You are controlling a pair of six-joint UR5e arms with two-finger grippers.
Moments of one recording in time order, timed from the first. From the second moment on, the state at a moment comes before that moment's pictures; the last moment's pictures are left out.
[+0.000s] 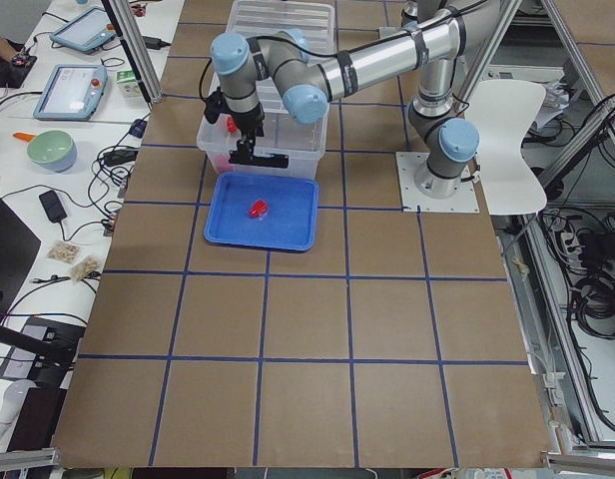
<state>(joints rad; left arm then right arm) -1.24 -1.80 -1.45 -1.53 1.55 0.53 1.40 -1.42 1.72 -1.87 -1.70 -0.20</state>
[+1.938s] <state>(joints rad) -1.55 -1.59 -1.54 -1.52 1.63 0.07 1.59 -1.40 1.69 -1.89 -1.70 -0.02</state>
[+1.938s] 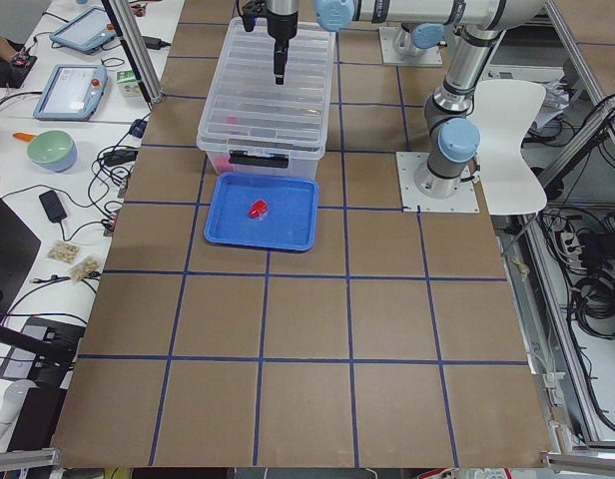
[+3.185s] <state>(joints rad) -1.56 -1.59 -1.54 -1.50 1.64 0.05 1.59 -1.52 1.46 -1.47 -1.60 0.06</state>
